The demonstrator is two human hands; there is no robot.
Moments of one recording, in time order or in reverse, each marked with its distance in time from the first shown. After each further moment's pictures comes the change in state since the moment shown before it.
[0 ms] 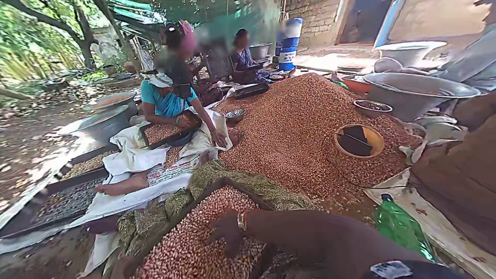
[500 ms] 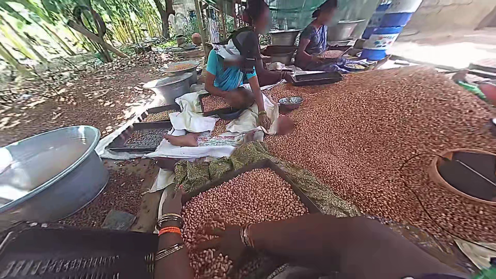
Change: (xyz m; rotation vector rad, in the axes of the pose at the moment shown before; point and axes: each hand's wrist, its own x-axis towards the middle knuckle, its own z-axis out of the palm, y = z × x) left_hand 0.016 0.005 -0.001 -0.033 -0.017 -0.078; right_hand 0.066 -0.114 0.040 -0.125 -0.170 -0.501
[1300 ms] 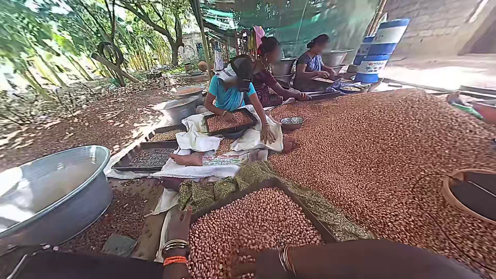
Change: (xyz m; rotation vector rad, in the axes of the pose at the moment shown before) left_hand -0.005 0.005 -0.005 0.118 -0.036 0.107; right_hand -0.080 0.015 0.017 0.084 0.041 0.024
